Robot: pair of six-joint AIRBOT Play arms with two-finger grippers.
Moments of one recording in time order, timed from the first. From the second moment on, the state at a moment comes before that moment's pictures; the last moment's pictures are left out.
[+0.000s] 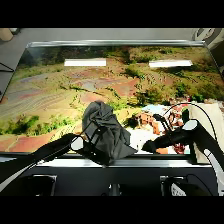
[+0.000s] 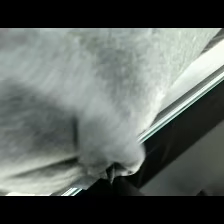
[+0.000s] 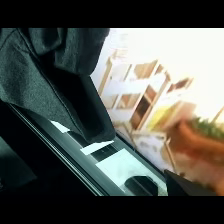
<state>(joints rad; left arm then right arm) -0.86 -1.24 0.71 0.90 -0.92 -1.60 -0.09 -1.12 0.53 -0.89 1.28 0.78</state>
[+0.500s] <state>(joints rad) -0.84 -1.02 0.72 1.09 -0.99 -1.70 0.28 -1.24 0.52 -0.73 1.04 0.77</state>
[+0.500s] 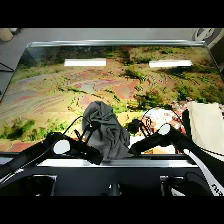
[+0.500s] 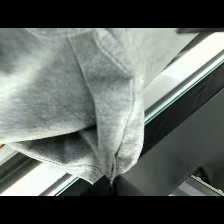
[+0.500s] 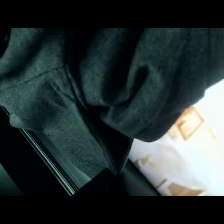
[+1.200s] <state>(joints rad) -0.46 -0.74 1.81 1.77 -1.24 -1.82 0.33 -0.72 1.57 -1.72 1.14 1.10</state>
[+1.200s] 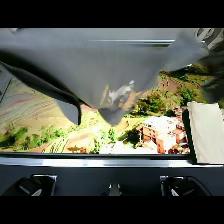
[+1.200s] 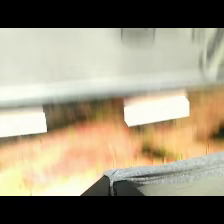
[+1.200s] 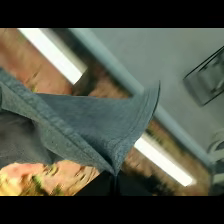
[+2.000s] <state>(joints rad) -0.39 -0.80 1.67 1.84 -1.23 -1.81 0.33 -0.83 1.70 -1.96 1.13 1.20</state>
